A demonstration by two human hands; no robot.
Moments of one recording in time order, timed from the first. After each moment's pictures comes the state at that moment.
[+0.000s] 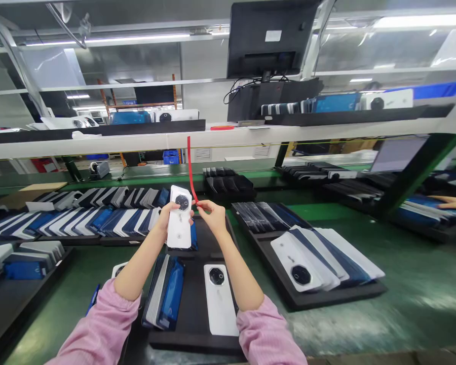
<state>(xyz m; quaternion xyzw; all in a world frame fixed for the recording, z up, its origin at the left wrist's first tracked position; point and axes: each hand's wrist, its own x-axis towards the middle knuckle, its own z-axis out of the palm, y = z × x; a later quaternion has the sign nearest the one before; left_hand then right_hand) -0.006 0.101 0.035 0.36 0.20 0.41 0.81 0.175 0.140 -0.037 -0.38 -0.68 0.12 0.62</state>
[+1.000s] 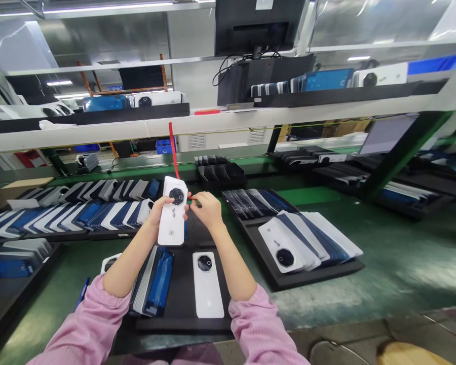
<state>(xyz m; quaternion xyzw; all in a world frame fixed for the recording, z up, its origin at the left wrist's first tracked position) 0.023 0.084 0.038 0.38 0.21 0.41 0.80 0.194 0.109 -0.021 -0.47 -0.69 -0.13 0.54</state>
